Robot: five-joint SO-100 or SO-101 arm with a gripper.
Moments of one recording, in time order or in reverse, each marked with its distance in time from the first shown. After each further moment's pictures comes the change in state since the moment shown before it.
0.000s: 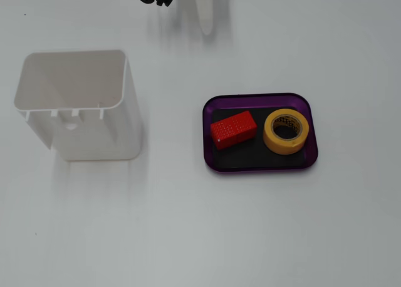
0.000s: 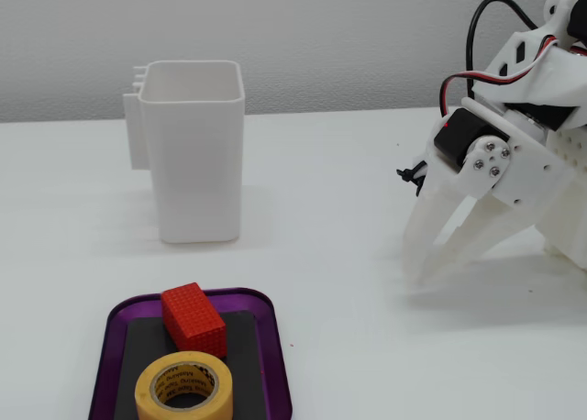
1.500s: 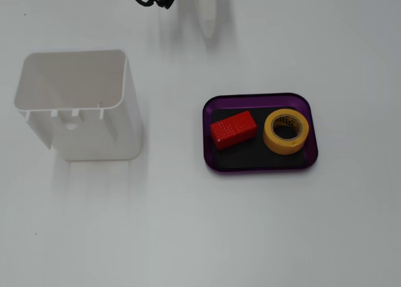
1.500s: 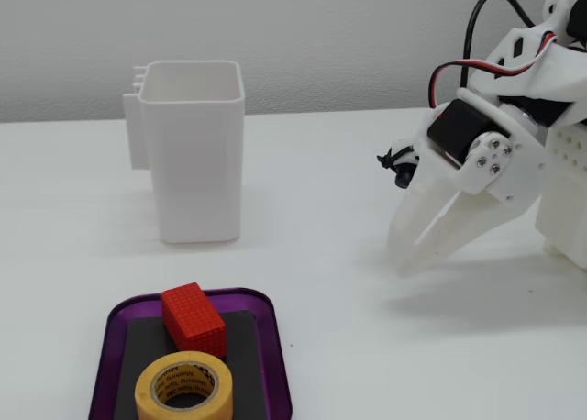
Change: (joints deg) arm 0.0 -0.4 -6.5 -4.7 -11.4
